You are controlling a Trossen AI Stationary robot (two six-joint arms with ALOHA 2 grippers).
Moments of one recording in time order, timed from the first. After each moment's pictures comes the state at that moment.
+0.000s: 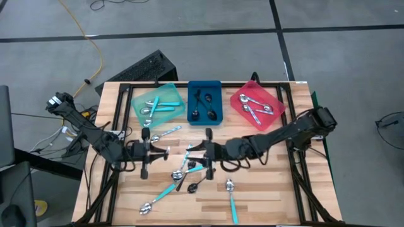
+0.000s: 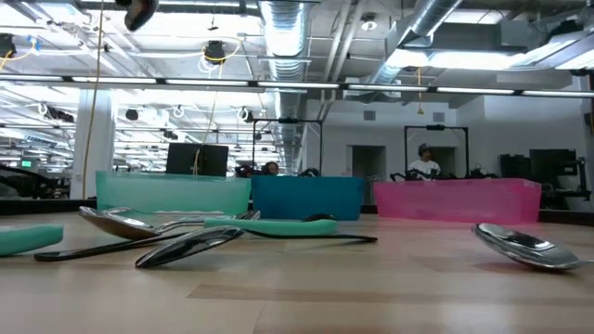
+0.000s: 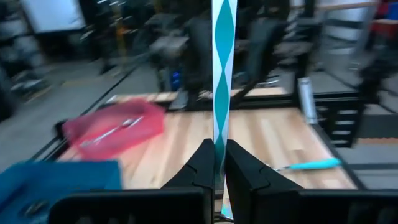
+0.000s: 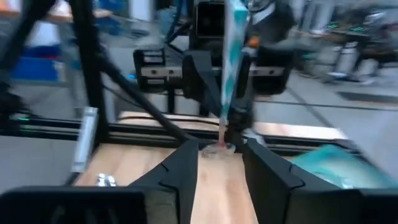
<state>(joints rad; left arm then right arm) -0.65 0.90 0.61 0.12 -0.72 -0.06 0.31 1.68 1.21 0.38 0.32 -0.03</state>
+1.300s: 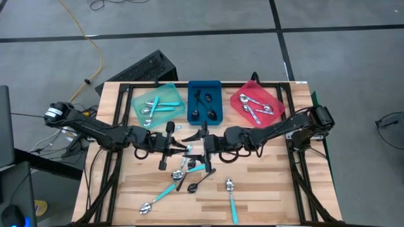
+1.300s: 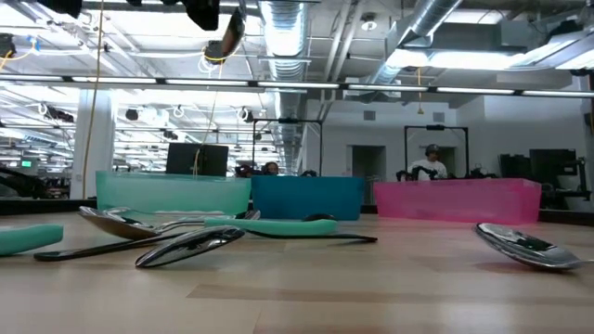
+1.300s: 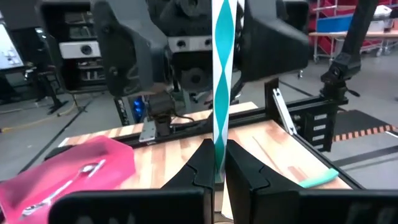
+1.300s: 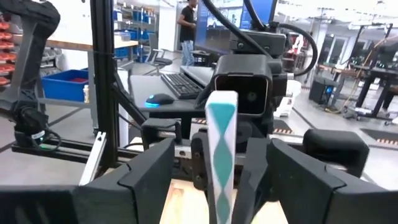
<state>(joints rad) -0.23 1.15 0.59 0.52 -0.11 0.13 0.22 1.69 1.21 0.53 0.13 -0.10</state>
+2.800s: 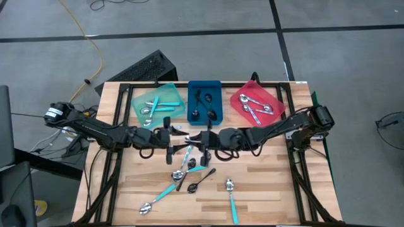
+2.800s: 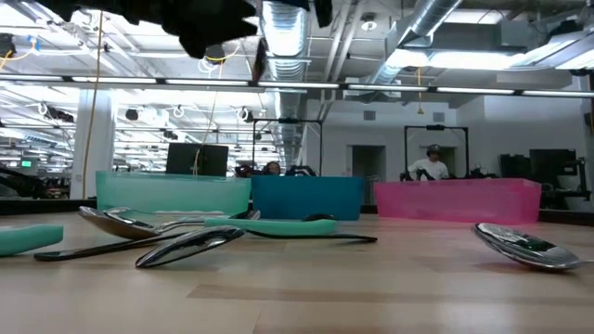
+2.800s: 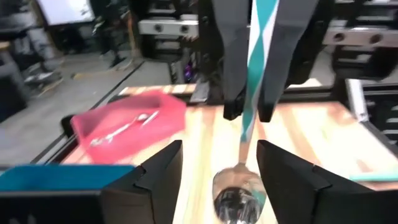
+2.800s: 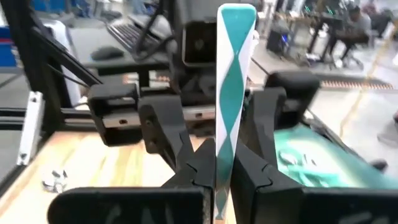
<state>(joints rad) -0.23 1.16 0.59 0.40 -0.38 0.01 0.21 1.69 1.21 0.32 0.34 -0.03</state>
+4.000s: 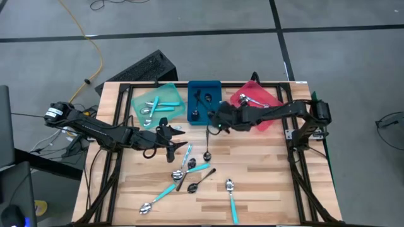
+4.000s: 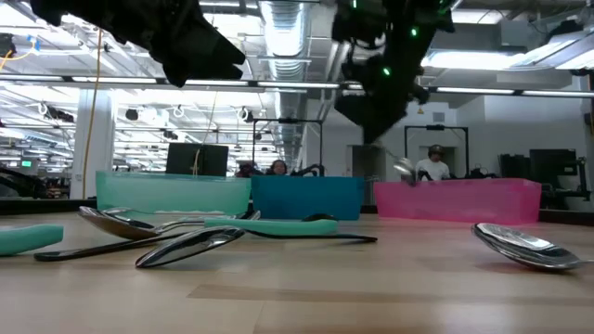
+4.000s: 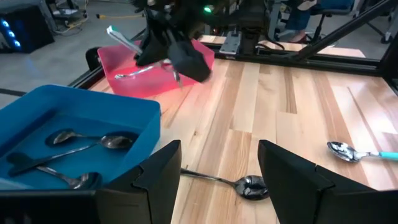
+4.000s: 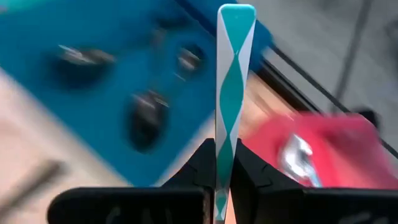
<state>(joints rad) -0.23 1.16 0.59 0.19 -0.49 -0.21 -0.07 1.69 1.21 -0.71 0.79 0.57</state>
